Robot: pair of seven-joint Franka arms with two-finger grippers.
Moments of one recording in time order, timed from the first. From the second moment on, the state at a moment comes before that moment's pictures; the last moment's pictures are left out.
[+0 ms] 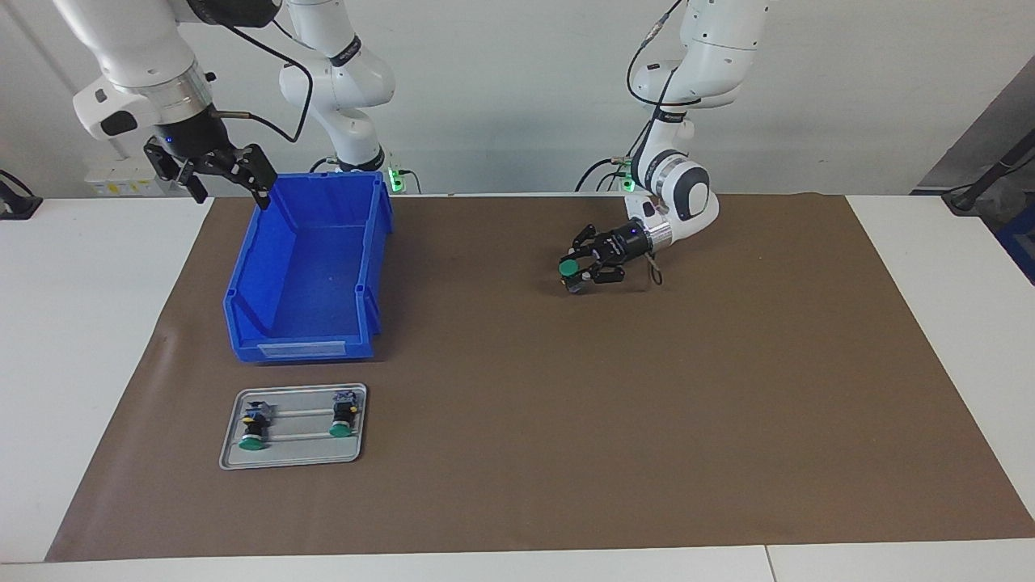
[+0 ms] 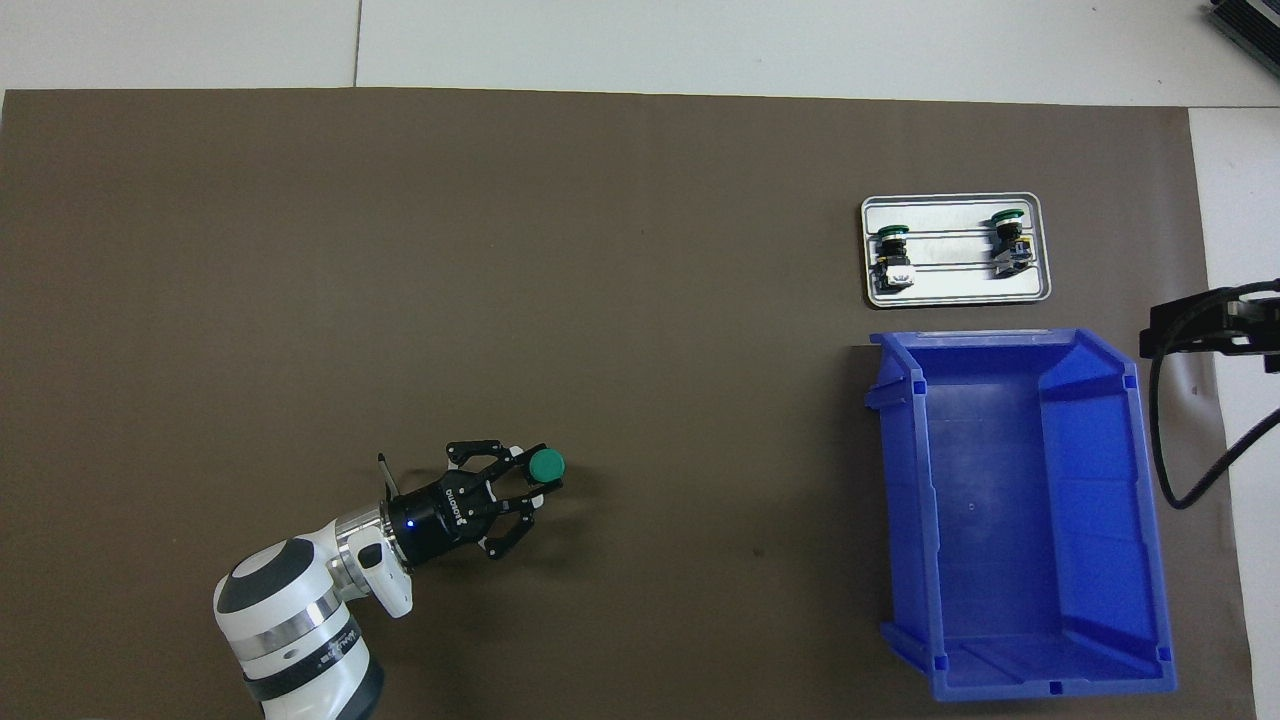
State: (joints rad) left arm -0.01 0.07 -0.31 -2.70 -2.19 1.92 2.72; right arm 0.05 -0.05 -0.07 -1.58 -0.03 1.50 0.12
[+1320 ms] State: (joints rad) left arm 0.02 0.07 -0.15 -2.65 -1.90 1.95 2.64; right arm 0.05 -0.05 -0.07 -1.58 -0.03 1.50 0.12
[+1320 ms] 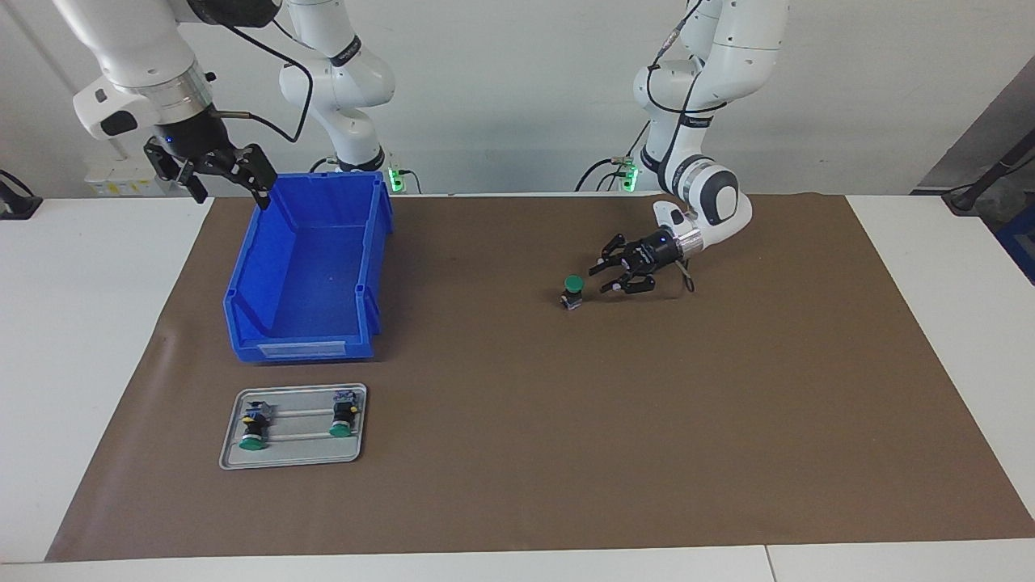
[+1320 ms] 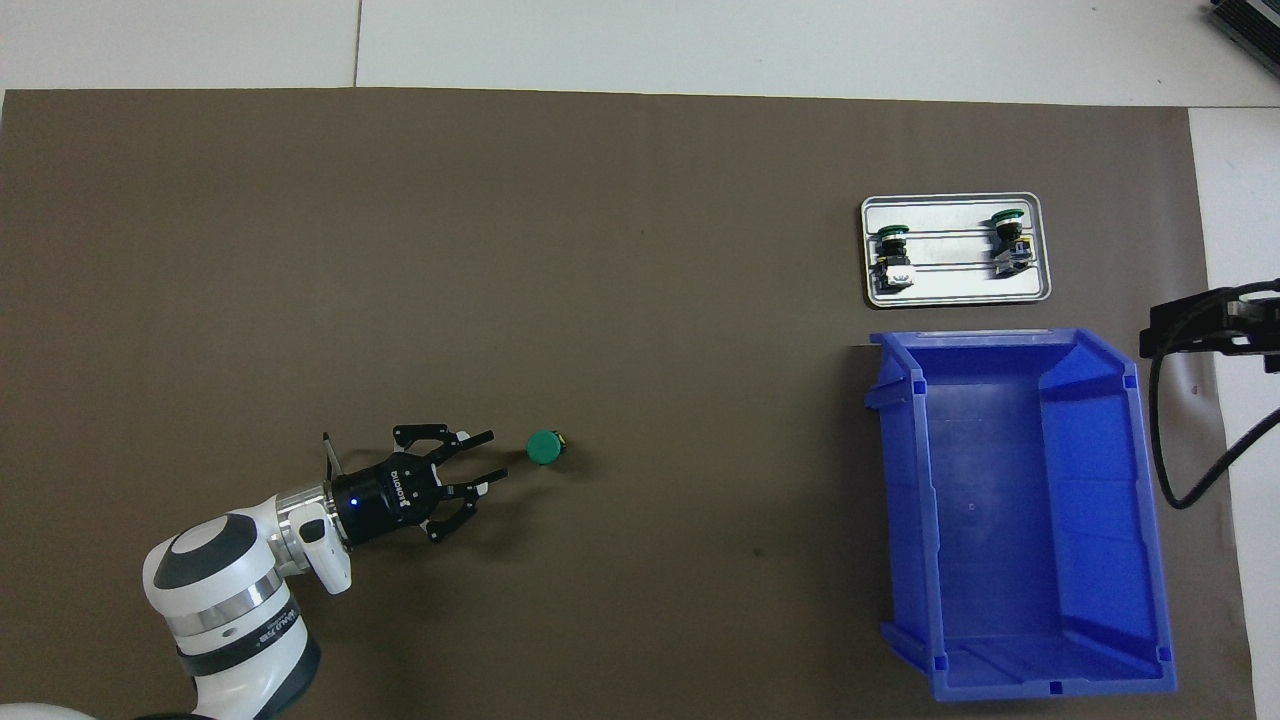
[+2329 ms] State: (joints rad) left arm 0.02 -0.01 -0.06 -2.48 -1.40 1.95 2.03; right arm 0.05 -0.05 -0.07 -1.58 -0.03 1.50 0.12
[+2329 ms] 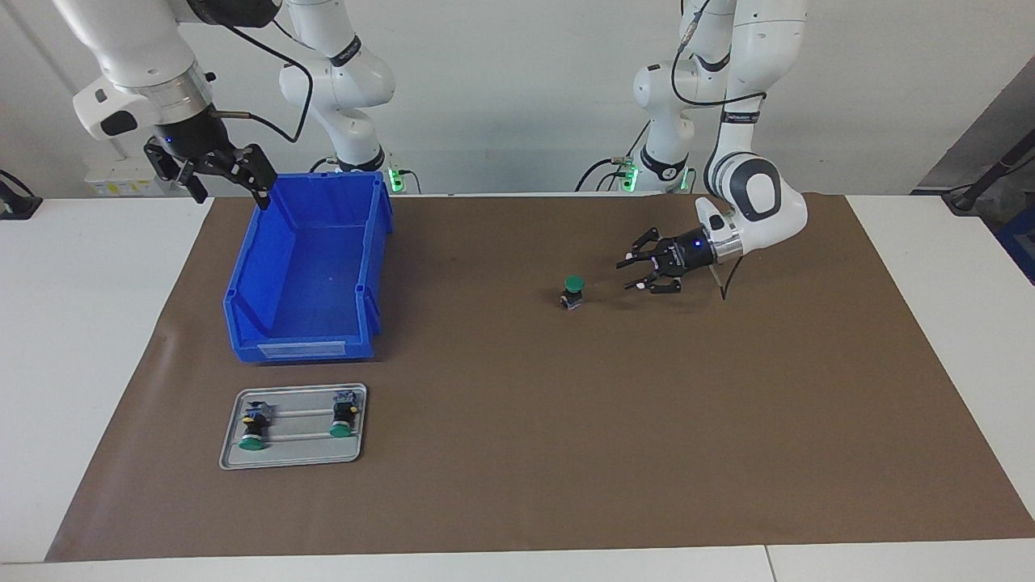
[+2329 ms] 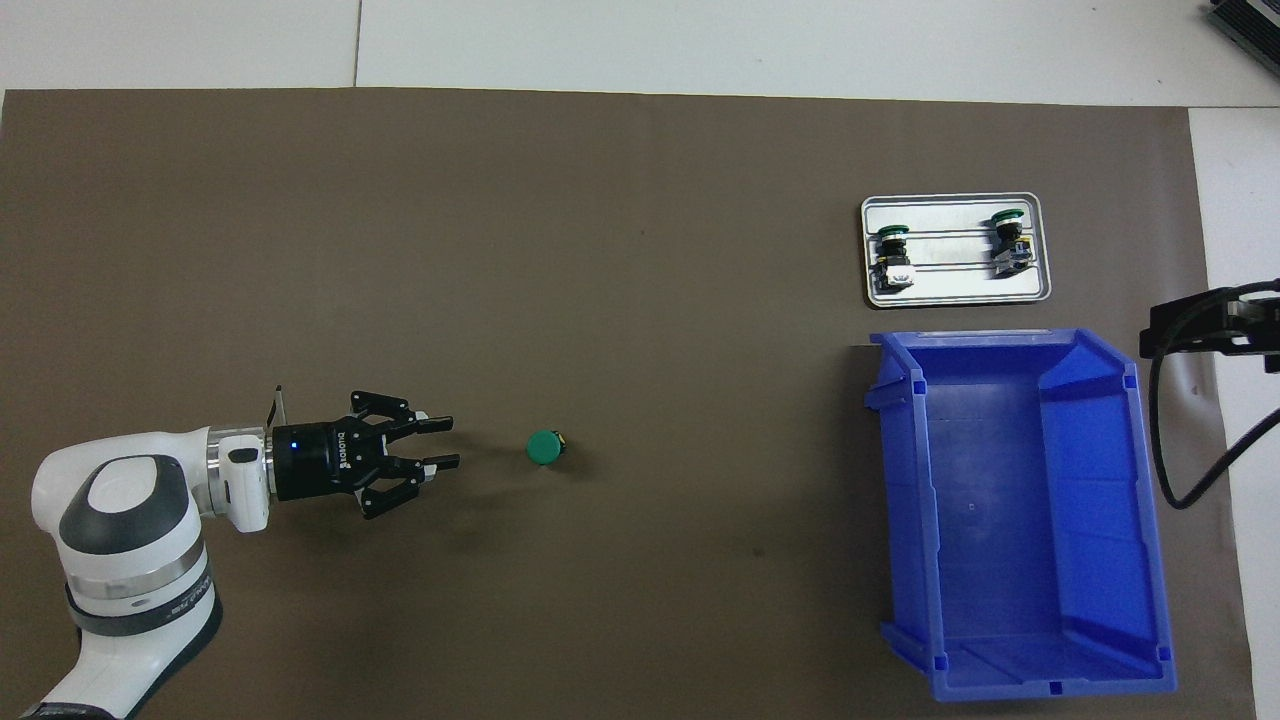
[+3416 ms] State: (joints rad) left arm -0.10 -0.02 -0.25 -2.10 -0.45 2.08 0.73; right arm 0.05 -0.05 -0.07 -1.58 -0.03 1.50 0.12
